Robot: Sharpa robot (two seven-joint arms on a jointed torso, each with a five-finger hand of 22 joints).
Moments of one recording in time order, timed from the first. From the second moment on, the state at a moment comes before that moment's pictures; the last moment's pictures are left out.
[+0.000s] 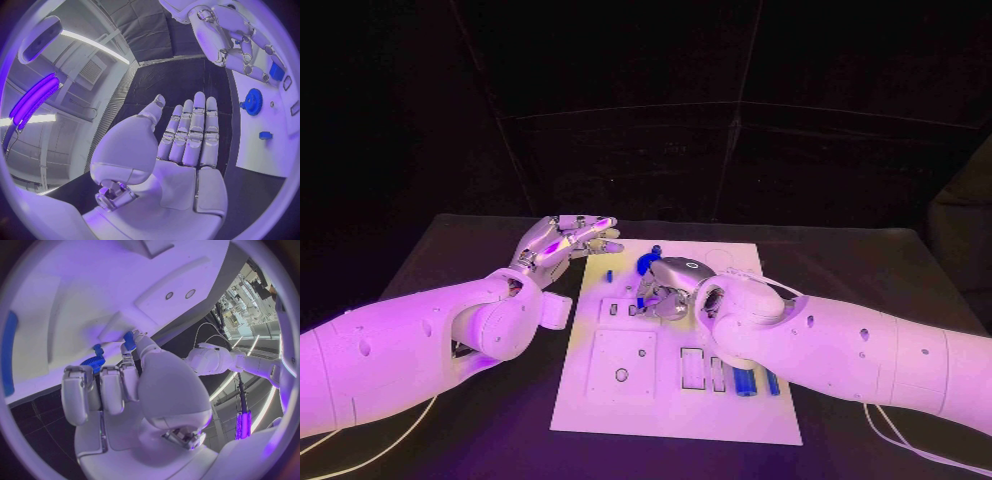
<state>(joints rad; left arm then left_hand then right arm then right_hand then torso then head) 1.20 -0.86 -0.10 1.52 0.00 -0.24 0.59 1.21 0.06 0.12 -0.07 0.05 0.98 0.22 0.09 0.07 1.10 0.16 0.10 0.07 1.16 0.11 0.17 0.12 0.17 0.91 0.23 0.25 0.08 1.12 -0.53 -0.01 1.46 -1.56 -0.28 -0.31 1.39 0.00 0.14 0.06 0.16 1.06 0.12 0.14 0.07 1.45 0.03 1.36 1.31 1.46 -0.03 1.47 1.31 0.02 1.47 0.09 1.55 1.31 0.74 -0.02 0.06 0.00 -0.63</state>
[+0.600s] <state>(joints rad) 1.20 -0.86 -0.10 1.52 0.00 -0.24 0.59 1.21 0.06 0.12 -0.07 0.05 0.98 0.22 0.09 0.07 1.10 0.16 0.10 0.07 1.16 0.11 0.17 0.12 0.17 0.91 0.23 0.25 0.08 1.12 -0.54 -0.01 1.47 -1.58 -0.26 -0.32 1.38 -0.01 0.14 0.06 0.16 1.06 0.12 0.14 0.07 1.45 0.04 1.35 1.31 1.46 -0.03 1.47 1.31 0.02 1.47 0.09 1.54 1.31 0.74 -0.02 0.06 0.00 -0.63</state>
